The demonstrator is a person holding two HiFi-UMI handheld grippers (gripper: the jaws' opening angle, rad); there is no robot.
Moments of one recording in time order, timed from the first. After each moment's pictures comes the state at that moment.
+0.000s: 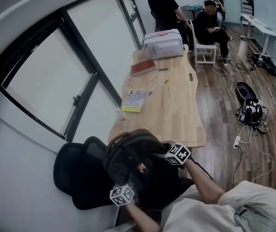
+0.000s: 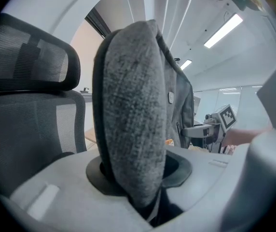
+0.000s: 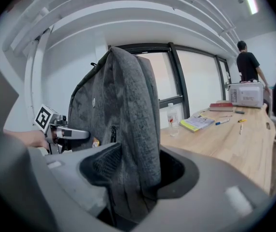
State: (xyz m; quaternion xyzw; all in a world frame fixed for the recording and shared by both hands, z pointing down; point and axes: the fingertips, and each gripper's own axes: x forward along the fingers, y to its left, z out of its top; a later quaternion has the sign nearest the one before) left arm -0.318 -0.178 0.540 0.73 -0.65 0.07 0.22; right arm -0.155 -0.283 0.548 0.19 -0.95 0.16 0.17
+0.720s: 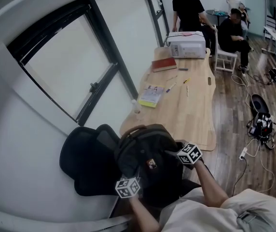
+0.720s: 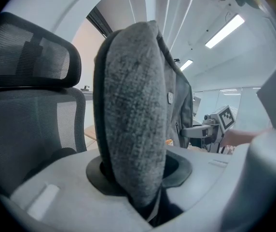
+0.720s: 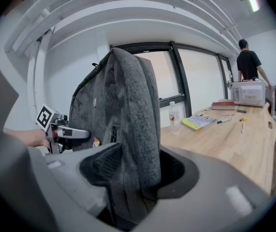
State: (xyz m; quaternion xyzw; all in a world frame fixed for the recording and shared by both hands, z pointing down) left arm -0.310 -0.168 0.545 0.73 -0.65 0.07 0.23; right arm -0.149 -0.275 0.553 0.18 -0.96 0.16 0.17
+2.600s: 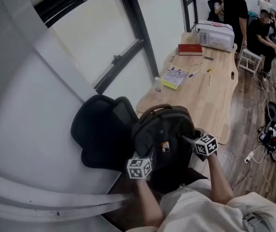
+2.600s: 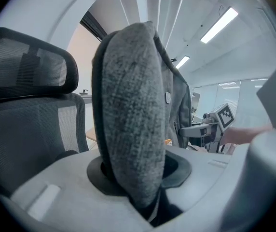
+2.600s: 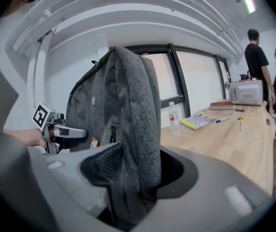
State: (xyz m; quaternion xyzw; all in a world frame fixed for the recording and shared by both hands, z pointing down) left arm -0.305 -0.156 0.538 0.73 -0.65 0.10 0.21; right arm -0.147 -0.265 0.555 0.19 -0.96 0.16 0.16
